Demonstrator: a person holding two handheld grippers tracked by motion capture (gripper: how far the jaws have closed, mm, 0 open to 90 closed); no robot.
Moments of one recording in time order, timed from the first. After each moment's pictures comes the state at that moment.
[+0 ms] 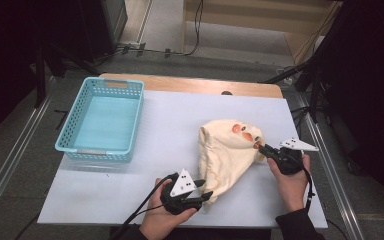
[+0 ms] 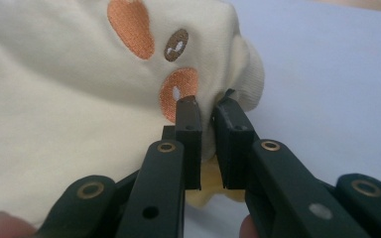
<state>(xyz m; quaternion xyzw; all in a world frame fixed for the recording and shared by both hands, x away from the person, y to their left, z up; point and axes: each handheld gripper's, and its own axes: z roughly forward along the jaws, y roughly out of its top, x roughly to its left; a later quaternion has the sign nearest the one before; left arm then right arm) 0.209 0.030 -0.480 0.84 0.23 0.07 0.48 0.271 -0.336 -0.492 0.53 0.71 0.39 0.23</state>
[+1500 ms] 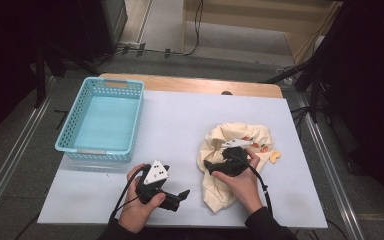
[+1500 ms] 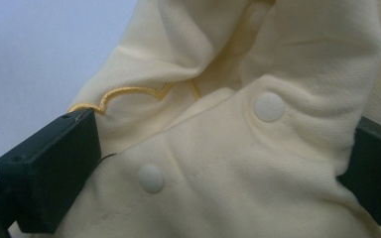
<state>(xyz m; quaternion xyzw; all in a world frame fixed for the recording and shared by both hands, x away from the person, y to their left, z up) 0.233 0.079 -0.484 0.84 0.30 0.08 0.46 0.298 -0.190 -0.516 0.51 0.78 0.33 0.14</state>
